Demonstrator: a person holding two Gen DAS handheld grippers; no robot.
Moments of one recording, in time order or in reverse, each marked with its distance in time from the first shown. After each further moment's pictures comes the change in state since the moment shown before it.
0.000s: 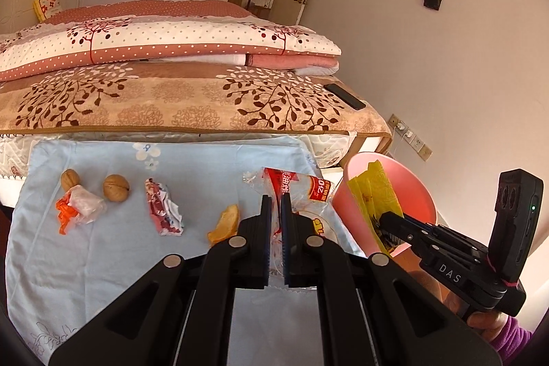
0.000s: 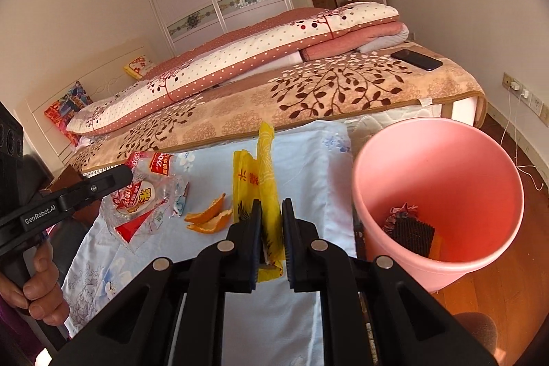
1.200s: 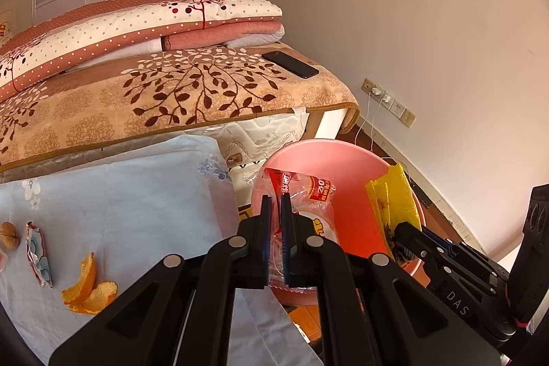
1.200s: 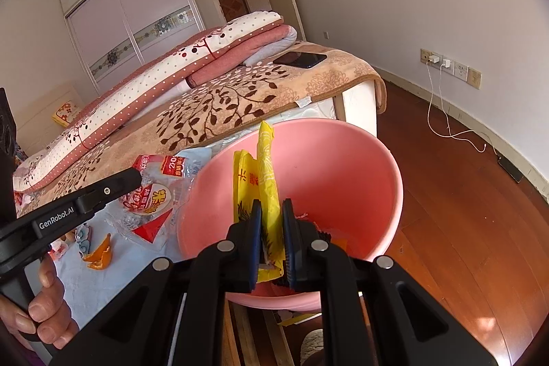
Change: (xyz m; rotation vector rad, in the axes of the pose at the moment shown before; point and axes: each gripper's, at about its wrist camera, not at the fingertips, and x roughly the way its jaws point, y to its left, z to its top) left arm 0.140 -0.128 0.015 0.142 0.104 -0.066; right arm -0.016 -0.136 0.002 0.198 -0.073 -0.269
